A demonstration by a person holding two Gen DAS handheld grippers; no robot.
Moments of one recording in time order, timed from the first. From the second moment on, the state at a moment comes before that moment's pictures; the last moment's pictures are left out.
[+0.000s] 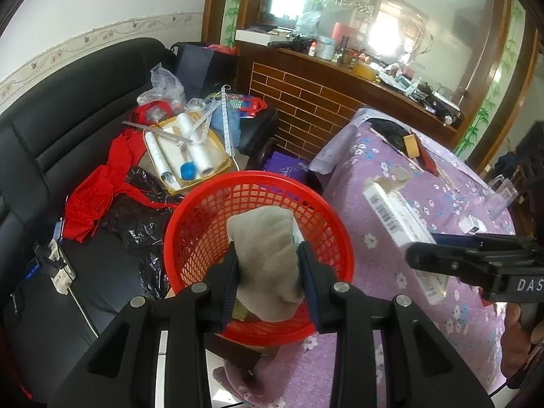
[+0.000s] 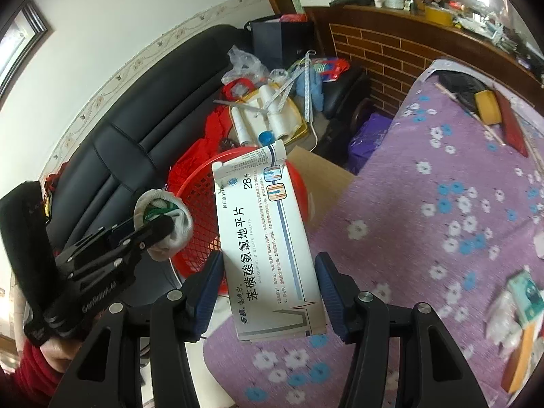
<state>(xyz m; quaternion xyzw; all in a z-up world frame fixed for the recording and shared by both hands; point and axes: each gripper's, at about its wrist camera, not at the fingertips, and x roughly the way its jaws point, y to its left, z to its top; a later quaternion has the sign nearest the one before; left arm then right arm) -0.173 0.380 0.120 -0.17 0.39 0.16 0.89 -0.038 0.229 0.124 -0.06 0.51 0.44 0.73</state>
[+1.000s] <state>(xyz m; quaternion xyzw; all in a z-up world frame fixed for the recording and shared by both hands) -0.164 0.300 0.124 -0.16 0.39 0.08 0.90 -0.042 0.139 0.102 0.01 0.52 0.41 0.75</state>
